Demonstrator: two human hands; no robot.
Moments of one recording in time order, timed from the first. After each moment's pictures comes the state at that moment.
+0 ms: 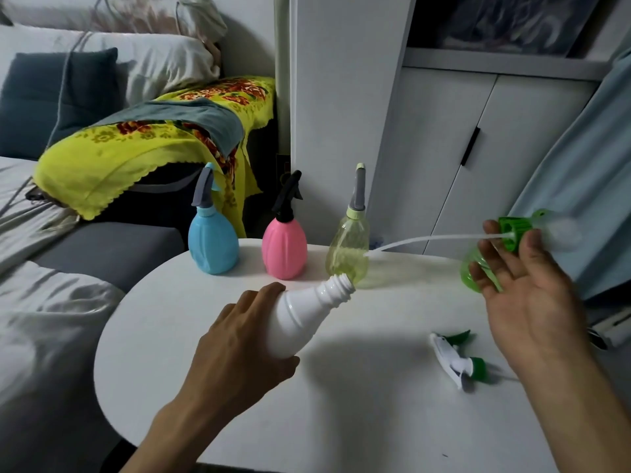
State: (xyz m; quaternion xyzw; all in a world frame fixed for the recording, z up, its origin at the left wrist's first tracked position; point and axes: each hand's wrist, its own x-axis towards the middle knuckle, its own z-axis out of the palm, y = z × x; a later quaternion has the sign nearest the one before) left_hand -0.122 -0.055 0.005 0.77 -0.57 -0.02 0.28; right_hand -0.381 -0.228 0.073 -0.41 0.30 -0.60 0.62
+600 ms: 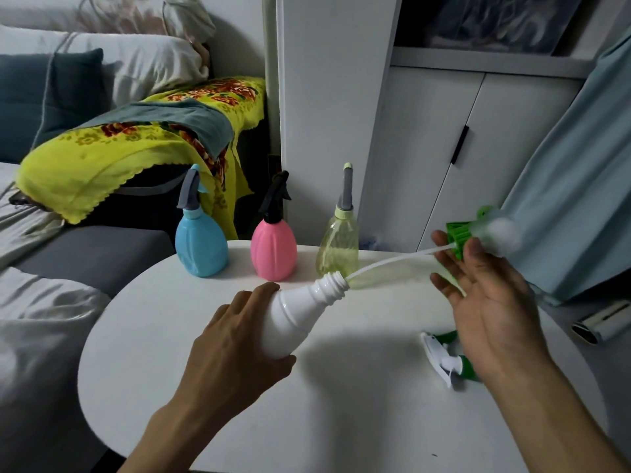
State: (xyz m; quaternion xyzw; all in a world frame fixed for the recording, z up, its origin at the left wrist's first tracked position) left_hand -0.133 -0.061 0.011 0.77 -0.56 -0.01 0.30; right_hand -0.364 -0.209 0.067 -0.45 0.30 -0.57 0.62
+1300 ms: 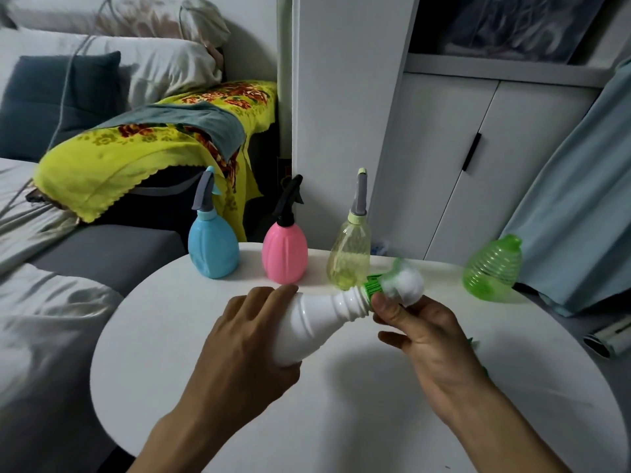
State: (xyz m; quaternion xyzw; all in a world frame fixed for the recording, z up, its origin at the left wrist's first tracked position) left_hand -0.132 -0.055 0.023 0.72 -0.63 0.07 0.29; right_hand -0.325 -0.177 0.035 -0.56 0.35 -0.39 0.64
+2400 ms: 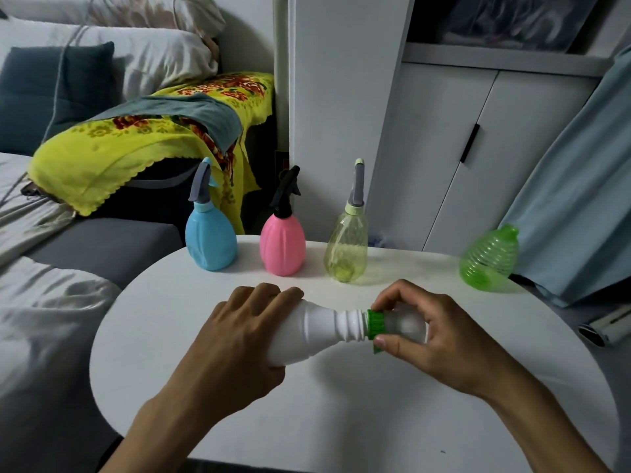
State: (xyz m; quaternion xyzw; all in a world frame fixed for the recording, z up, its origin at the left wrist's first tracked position) left_hand -0.123 -0.051 0.028 0.69 -0.70 0.07 0.18; right_hand -0.359 -0.195 0.045 -0.88 0.25 -0.24 0.32
